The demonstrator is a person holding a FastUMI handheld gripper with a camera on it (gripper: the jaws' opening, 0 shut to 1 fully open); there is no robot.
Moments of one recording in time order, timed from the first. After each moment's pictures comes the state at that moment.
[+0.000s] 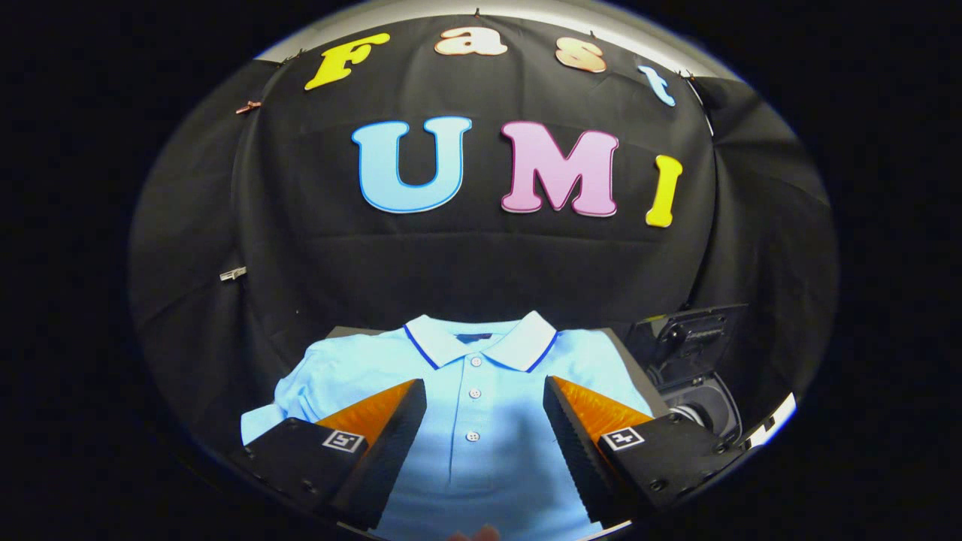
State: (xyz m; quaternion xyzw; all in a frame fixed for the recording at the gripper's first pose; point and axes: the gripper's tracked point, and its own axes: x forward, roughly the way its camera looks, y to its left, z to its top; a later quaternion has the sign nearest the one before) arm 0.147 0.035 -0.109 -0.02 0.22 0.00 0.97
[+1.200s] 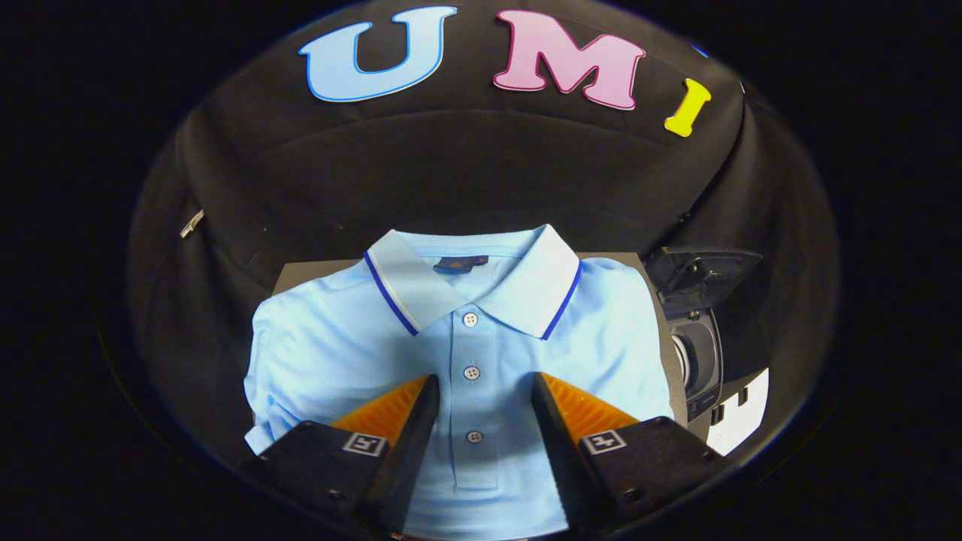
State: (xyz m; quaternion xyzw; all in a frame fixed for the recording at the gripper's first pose) arm 0.156 0.026 -0.159 -0.03 0.48 -0.06 0.87
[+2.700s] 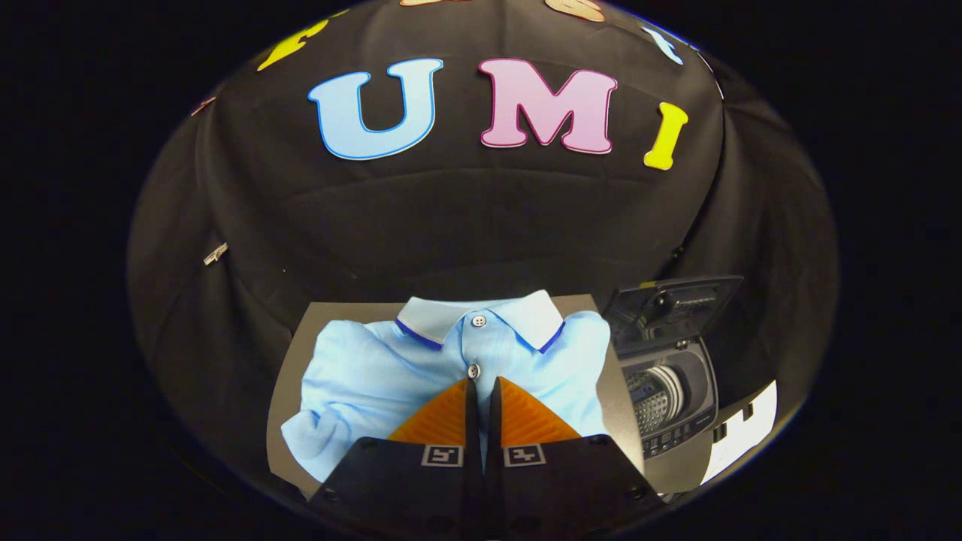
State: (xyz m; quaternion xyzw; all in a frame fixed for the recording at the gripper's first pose) arm 0.149 -0.008 -0.087 -0.03 0.37 -0.03 0.93
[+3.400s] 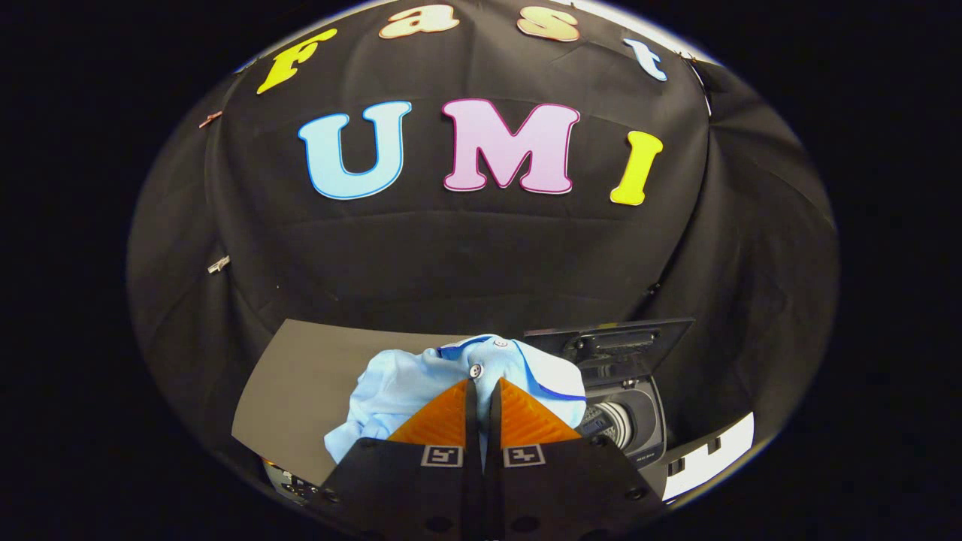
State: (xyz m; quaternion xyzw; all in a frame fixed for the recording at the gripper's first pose) arm 0.148 -0.137 -0.017 -0.04 0.32 -0.02 0.95
